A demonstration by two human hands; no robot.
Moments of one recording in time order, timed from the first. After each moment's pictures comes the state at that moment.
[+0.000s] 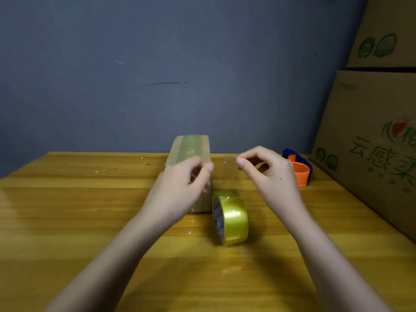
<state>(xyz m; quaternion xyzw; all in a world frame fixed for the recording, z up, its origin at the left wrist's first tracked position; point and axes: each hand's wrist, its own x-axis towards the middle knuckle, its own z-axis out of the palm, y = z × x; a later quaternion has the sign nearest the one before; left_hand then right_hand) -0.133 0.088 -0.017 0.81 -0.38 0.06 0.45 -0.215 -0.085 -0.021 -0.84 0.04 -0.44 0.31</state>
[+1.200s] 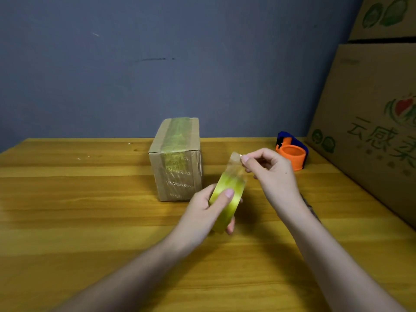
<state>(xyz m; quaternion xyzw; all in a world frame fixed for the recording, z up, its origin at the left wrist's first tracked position) -0.164 0.041 -0.089 0.60 -0.38 -0.22 0.67 -0.211 -0.107 -0.055 -0.76 0.13 -0.39 0.51</state>
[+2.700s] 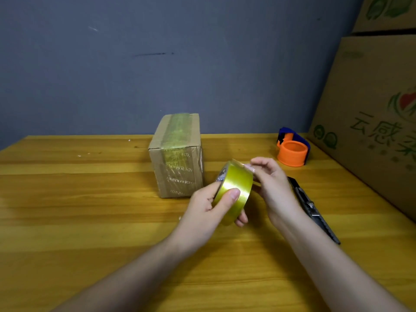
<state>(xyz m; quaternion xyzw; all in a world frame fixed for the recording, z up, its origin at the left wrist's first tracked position) -0.167 0.042 -0.092 0.58 -0.43 -0.18 0.67 -0.210 -0.099 -0.074 -0.62 0.22 -0.31 0.69</state>
